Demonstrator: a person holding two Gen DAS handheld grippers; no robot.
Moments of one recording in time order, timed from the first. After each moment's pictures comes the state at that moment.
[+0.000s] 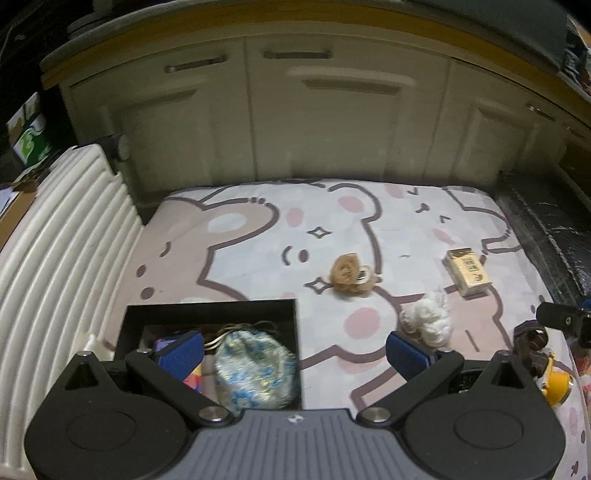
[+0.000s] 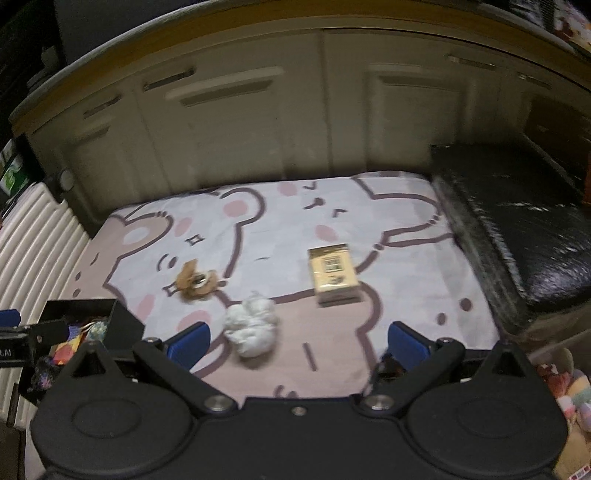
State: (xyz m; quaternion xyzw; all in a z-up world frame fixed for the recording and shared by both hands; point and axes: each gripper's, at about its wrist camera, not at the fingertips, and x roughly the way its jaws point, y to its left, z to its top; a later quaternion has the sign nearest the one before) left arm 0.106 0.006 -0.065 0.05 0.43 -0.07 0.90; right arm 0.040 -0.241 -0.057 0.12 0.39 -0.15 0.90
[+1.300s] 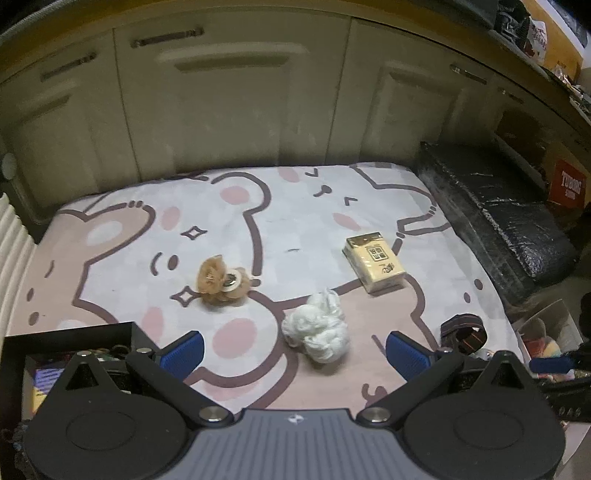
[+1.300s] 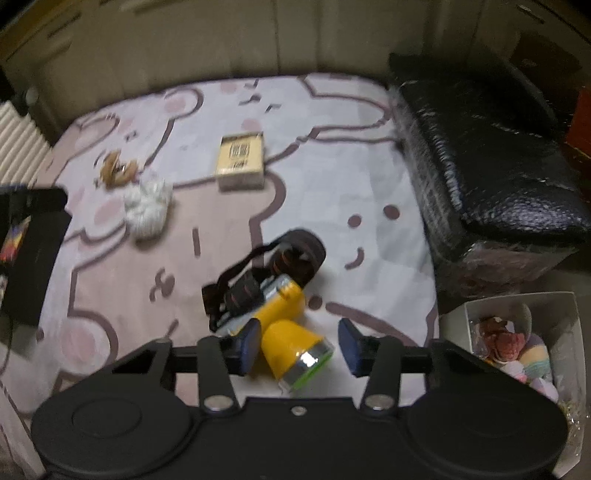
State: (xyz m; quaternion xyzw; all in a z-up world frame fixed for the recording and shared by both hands) left arm 0.131 -0.093 -0.101 0.05 0.44 -0.18 0.88; right arm -0.006 -0.320 -0.121 0.08 0.53 -0.11 0.84
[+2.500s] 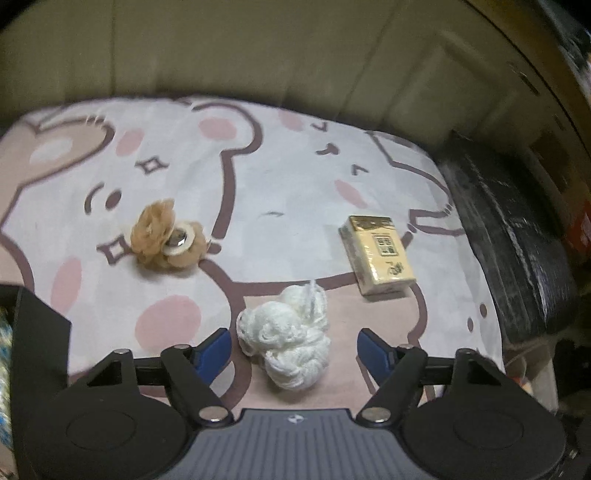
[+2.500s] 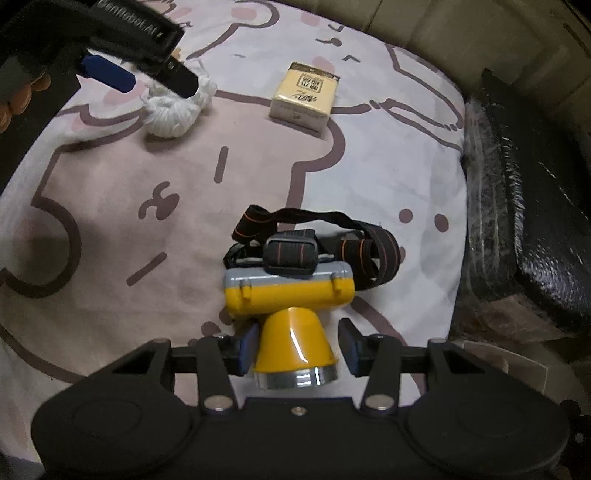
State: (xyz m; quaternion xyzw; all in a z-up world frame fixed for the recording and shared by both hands) left arm 0.194 -0.111 -0.173 -0.07 0.52 -0.17 0.83; right arm 0.025 -0.274 -0.168 -0.11 0.60 -0.06 0.79
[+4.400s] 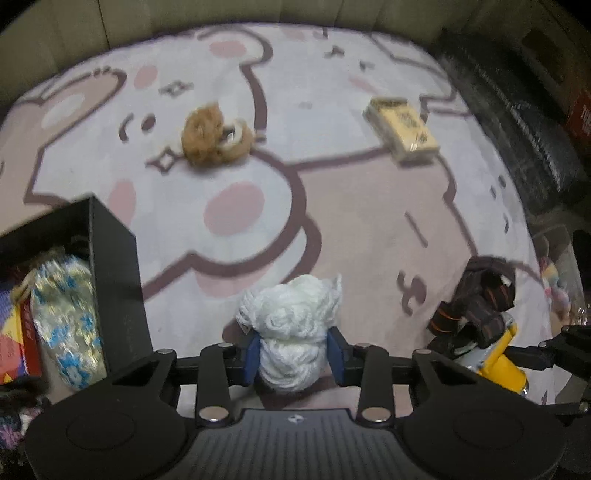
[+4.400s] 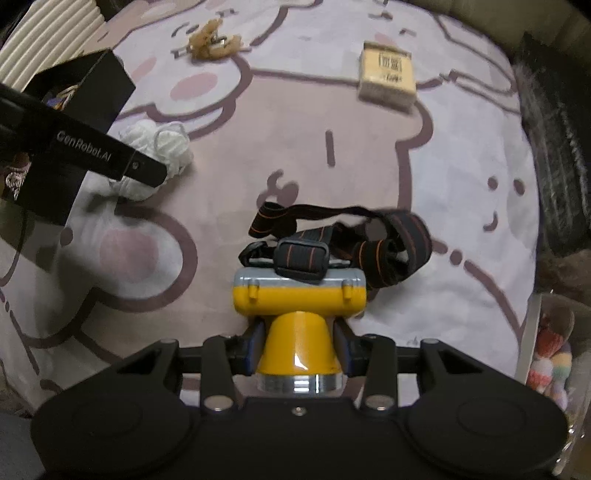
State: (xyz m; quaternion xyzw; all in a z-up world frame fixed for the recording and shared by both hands) left arm 0.154 -0.066 -0.171 0.06 0.60 -0.21 0.77; right arm 0.030 -0.212 -0.159 0.00 0.62 -0.04 0.78
